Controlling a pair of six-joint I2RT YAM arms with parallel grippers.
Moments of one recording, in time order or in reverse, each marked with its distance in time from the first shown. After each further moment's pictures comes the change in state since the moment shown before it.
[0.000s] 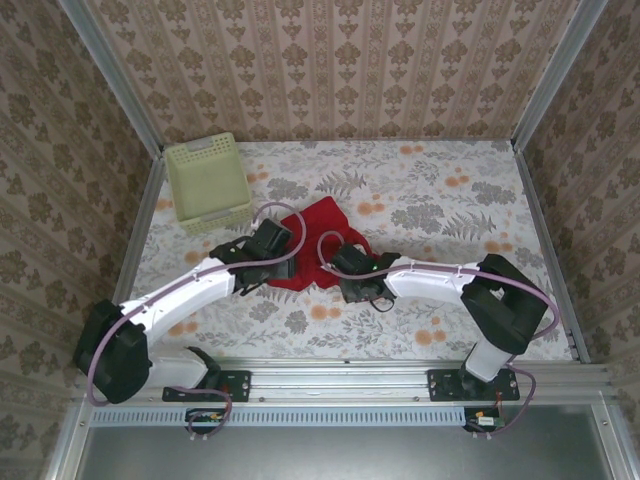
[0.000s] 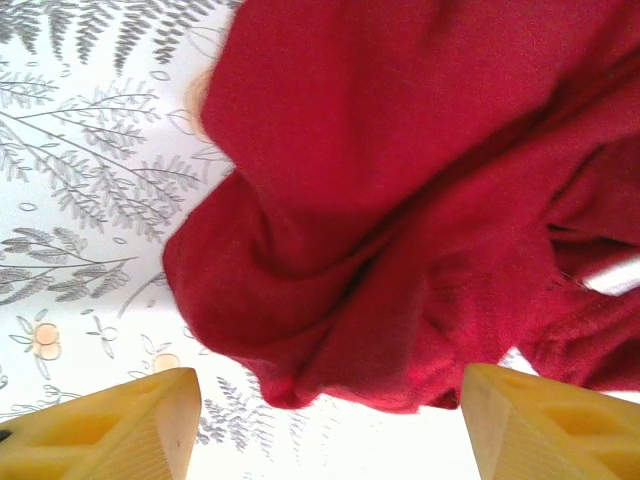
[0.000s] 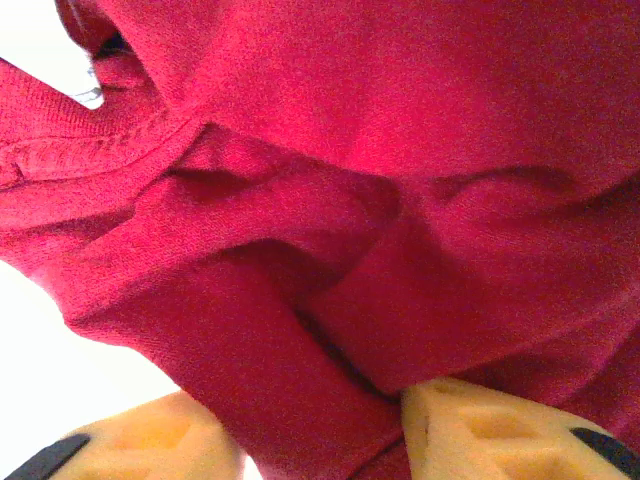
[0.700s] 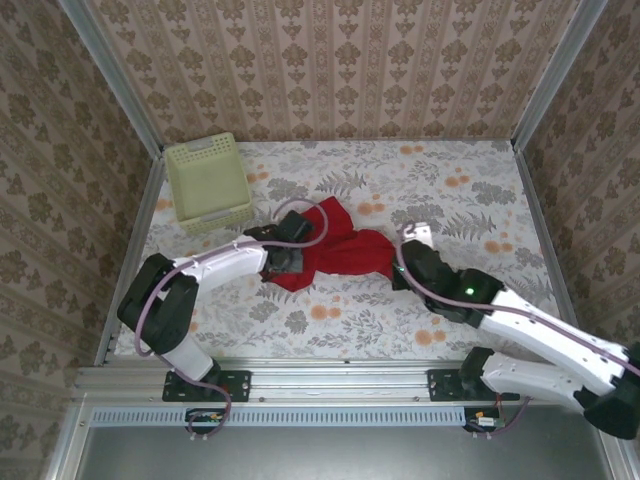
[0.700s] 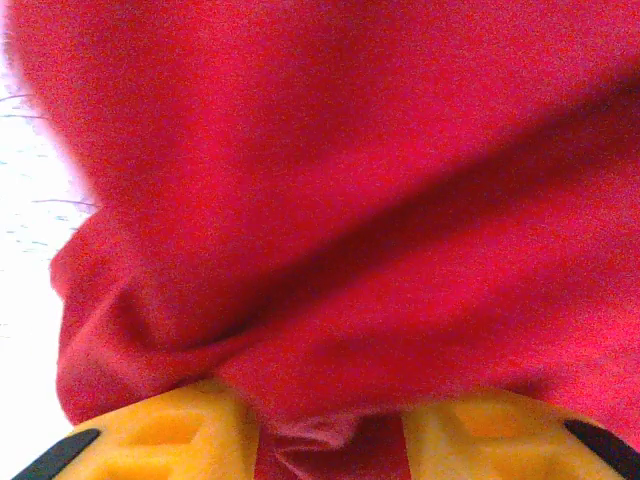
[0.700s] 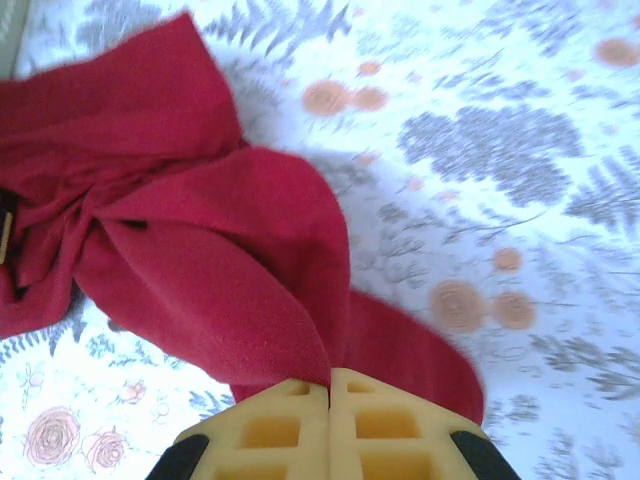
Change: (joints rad) left arm 0.055 0.327 0.135 0.035 -0.002 0.015; right arm -0.013 -0.737 -0.084 -0.244 0.309 -0.007
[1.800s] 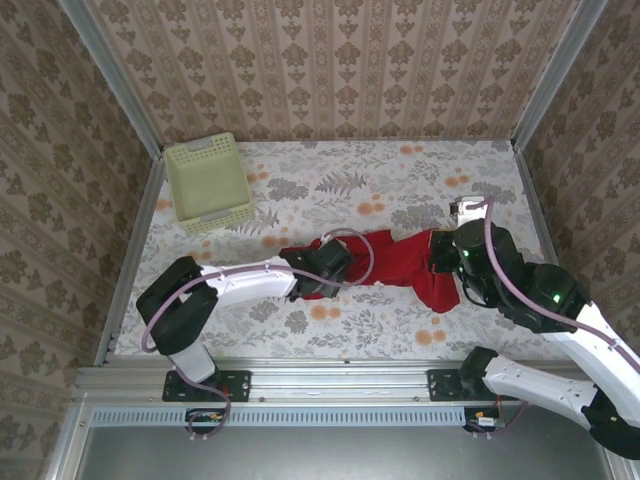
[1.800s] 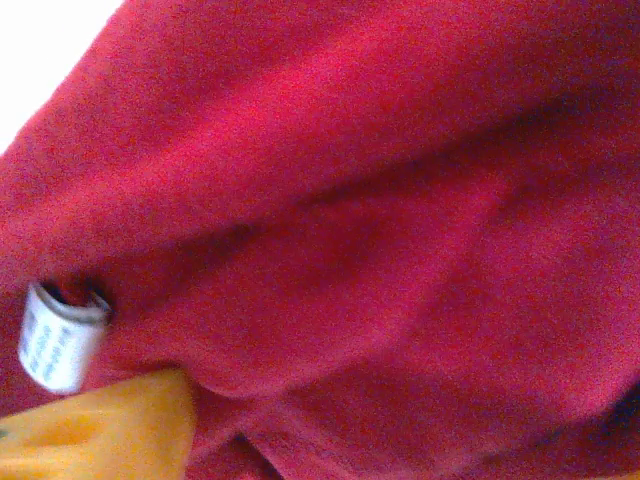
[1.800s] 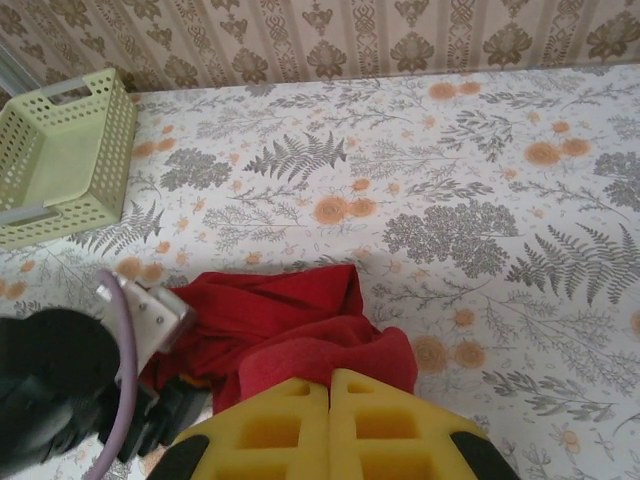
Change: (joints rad) left arm -0.301 0.066 0.006 0.144 -0.076 0.174; right arm -0.060 -0.098 0.398 -0.306 -0.039 -0.003
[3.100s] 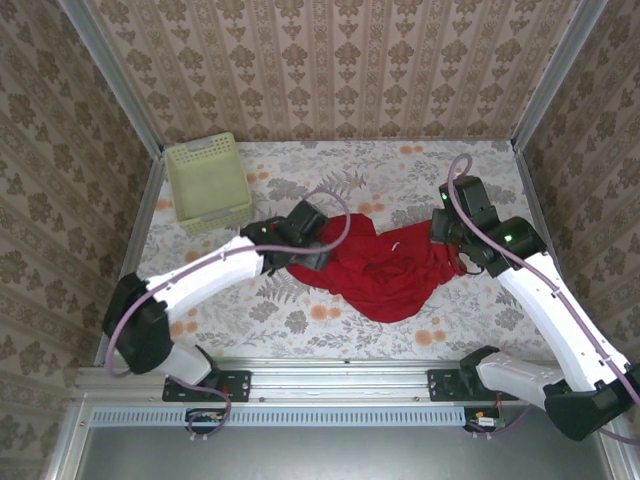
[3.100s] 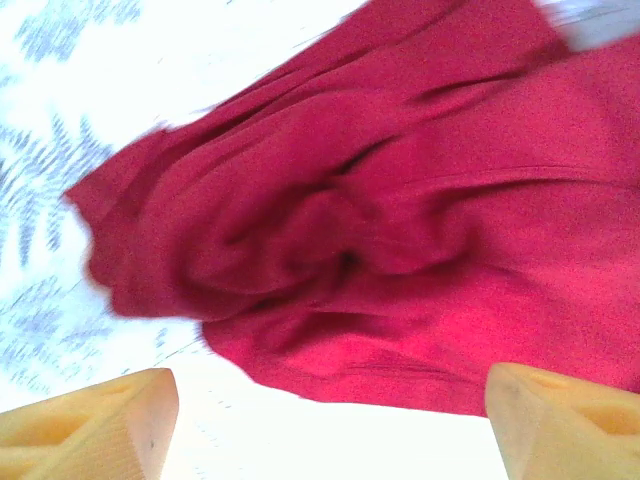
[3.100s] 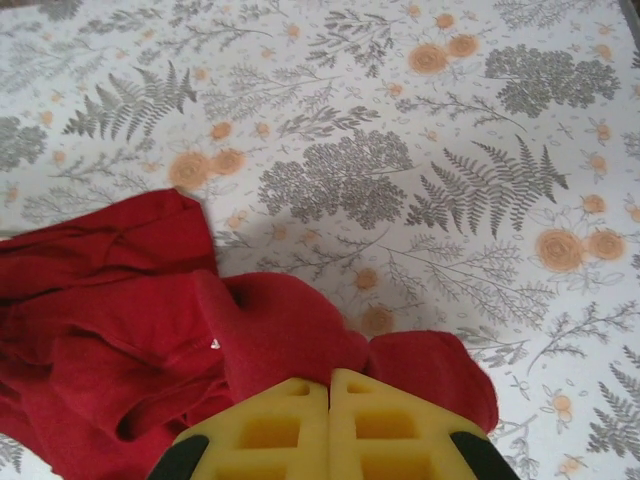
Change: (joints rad) left arm 0.111 -0.211 0.150 -0.222 0.095 0.091; right arm -0.385 0.257 0.010 0.013 -0.164 -0.054
